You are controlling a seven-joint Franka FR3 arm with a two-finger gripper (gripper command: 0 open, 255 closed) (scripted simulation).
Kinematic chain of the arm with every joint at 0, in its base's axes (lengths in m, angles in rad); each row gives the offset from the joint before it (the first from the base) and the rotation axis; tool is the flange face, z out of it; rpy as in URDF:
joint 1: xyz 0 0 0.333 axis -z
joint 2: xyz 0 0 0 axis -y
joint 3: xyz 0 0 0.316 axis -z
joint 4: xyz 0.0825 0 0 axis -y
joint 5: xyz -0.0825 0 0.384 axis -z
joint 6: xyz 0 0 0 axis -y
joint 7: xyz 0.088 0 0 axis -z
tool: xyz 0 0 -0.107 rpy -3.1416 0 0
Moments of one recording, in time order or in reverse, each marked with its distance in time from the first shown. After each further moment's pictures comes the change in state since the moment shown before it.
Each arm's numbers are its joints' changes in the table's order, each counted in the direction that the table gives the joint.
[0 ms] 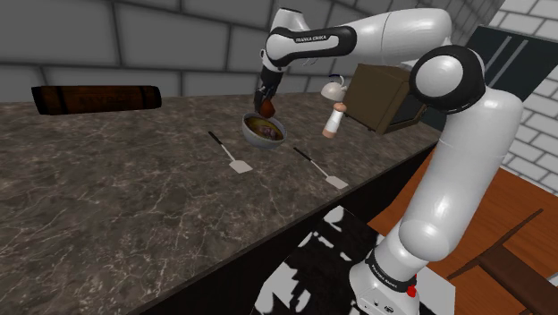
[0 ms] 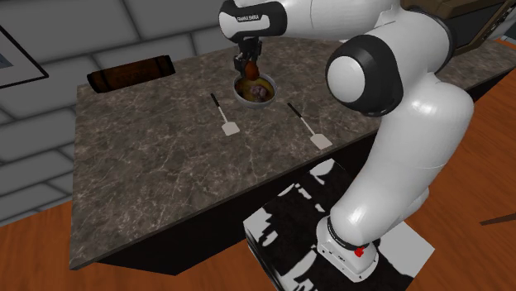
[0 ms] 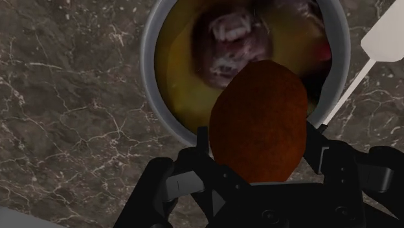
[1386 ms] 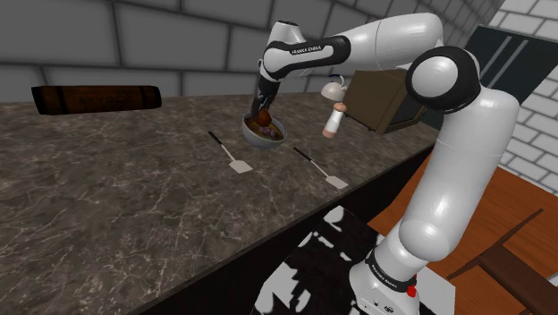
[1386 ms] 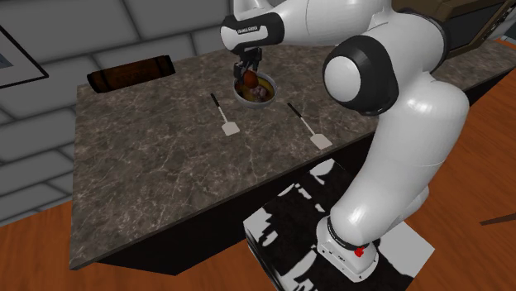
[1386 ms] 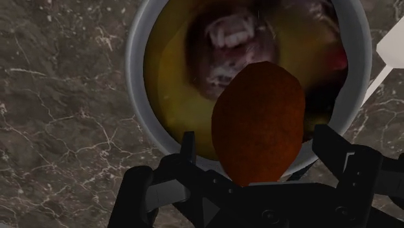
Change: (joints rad) arm -0.001 -0.020 0.000 -0.059 0.003 0.080 0.006
